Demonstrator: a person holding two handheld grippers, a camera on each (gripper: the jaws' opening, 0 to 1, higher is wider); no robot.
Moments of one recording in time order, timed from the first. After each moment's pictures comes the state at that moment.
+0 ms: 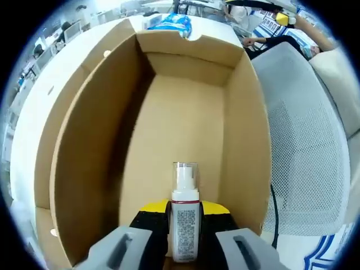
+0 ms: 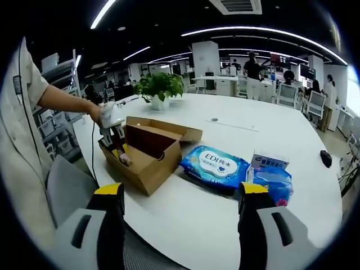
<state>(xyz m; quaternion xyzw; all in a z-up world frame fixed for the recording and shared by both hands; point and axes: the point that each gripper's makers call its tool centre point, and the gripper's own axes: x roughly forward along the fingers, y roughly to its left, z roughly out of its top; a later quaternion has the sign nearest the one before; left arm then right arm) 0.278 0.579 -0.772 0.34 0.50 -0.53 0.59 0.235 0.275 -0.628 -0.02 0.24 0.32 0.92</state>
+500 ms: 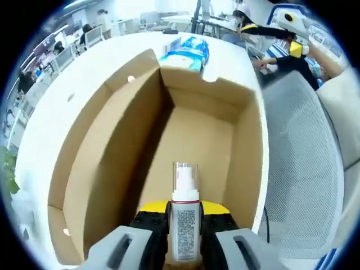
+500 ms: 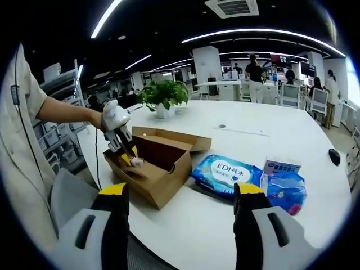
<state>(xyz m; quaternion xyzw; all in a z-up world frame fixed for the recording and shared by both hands) 0.299 0.552 -0.737 0.28 0.47 -0.51 0.66 0.244 0.303 -0.620 0.01 0.22 0.33 0.92</state>
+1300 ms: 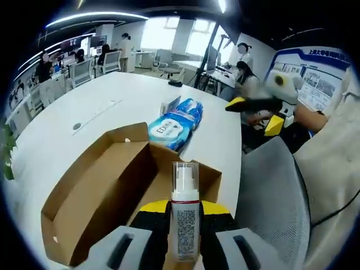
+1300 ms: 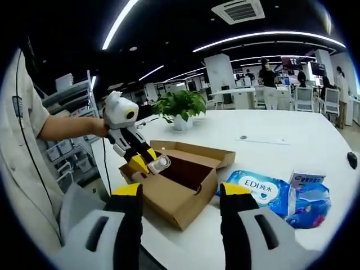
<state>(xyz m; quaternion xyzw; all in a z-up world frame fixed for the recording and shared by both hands) 0.284 0.482 -0.654 0.12 0.38 -0.55 0.74 0.251 0.361 -0.603 0.05 0.19 0.39 0.90</state>
